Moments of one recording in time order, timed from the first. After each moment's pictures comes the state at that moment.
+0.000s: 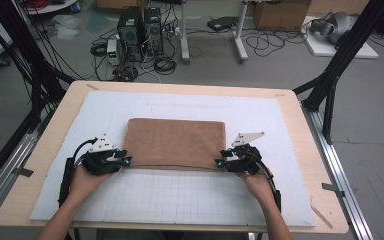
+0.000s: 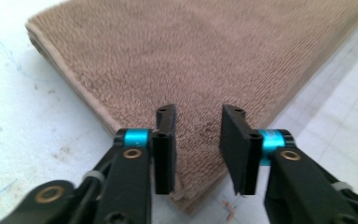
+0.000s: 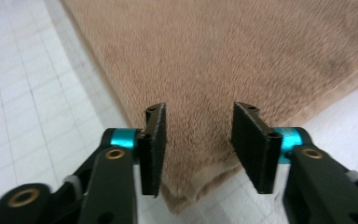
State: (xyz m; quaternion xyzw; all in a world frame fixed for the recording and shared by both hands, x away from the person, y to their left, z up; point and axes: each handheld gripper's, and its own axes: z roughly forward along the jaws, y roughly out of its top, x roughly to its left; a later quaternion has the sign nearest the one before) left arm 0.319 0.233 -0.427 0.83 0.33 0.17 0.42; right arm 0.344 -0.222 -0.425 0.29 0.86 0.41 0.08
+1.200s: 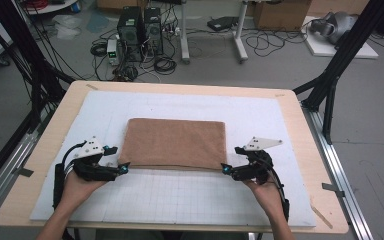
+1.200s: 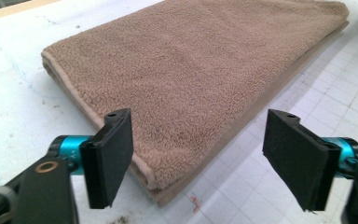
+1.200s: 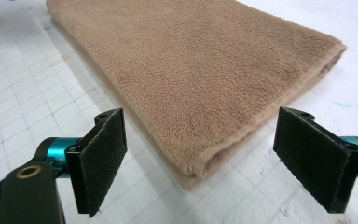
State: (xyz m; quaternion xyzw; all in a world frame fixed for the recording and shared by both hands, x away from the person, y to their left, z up) left arm 0.294 0.243 -0.413 0.80 0.33 0.17 0.47; right arm 0.310 -0.242 -0.408 0.33 0.82 0.45 0.12
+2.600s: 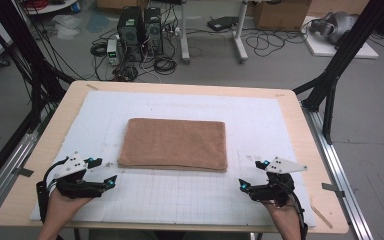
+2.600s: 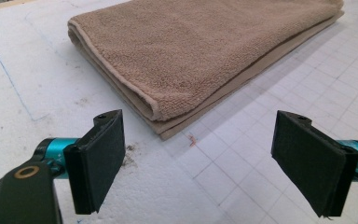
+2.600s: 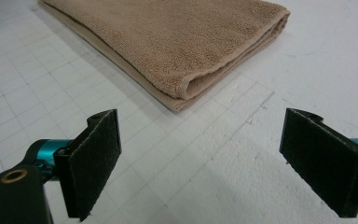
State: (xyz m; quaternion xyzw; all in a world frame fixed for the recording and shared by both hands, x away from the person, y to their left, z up) left arm 0.253 0.269 -0.424 0.78 0.35 0.19 0.48; right arm 0.255 -0.284 -0.417 0.35 0.80 0.45 0.18
